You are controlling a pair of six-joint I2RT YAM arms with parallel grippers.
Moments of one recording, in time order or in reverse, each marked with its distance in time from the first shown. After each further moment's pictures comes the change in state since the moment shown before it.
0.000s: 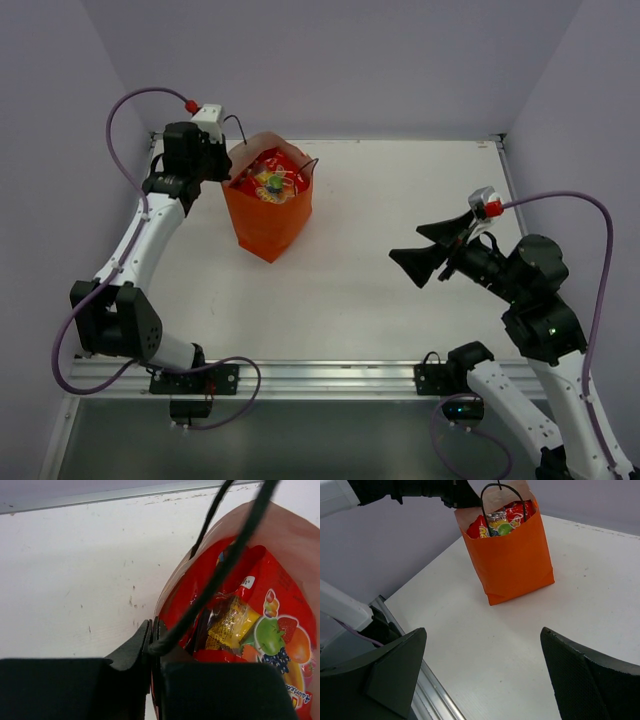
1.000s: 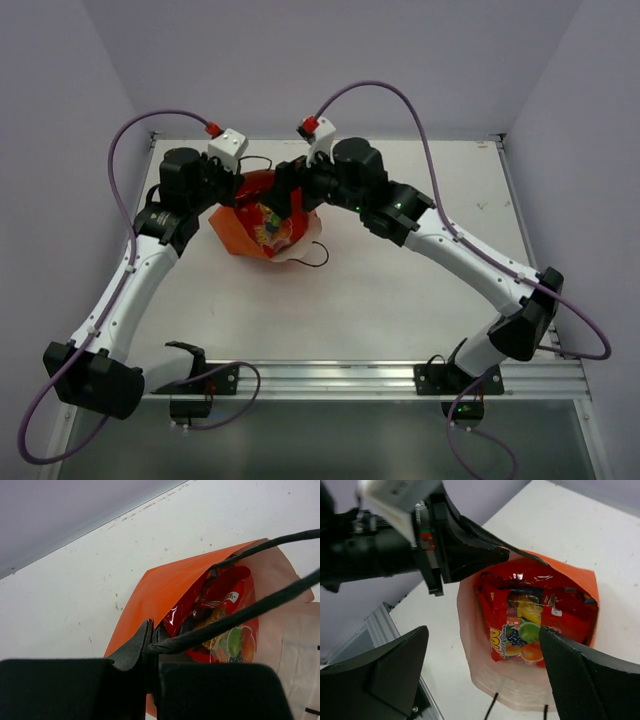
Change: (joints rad) left arm -0.122 -0.275 -0.143 -0.023 0.081 0.246; right arm 0.506 0.952 0.643 0.164 0.358 0.010
